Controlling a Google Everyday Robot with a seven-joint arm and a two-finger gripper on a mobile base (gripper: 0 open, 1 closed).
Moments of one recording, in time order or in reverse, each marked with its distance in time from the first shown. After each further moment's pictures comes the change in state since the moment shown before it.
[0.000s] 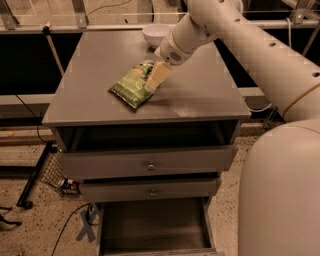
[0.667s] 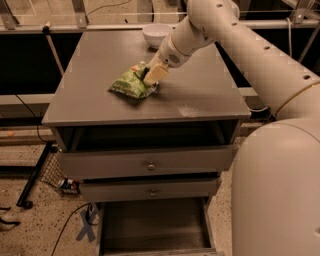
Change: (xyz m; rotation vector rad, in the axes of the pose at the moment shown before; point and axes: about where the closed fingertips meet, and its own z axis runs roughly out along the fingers) arm 0.000 0.000 0.018 -0.044 -0.028 0.016
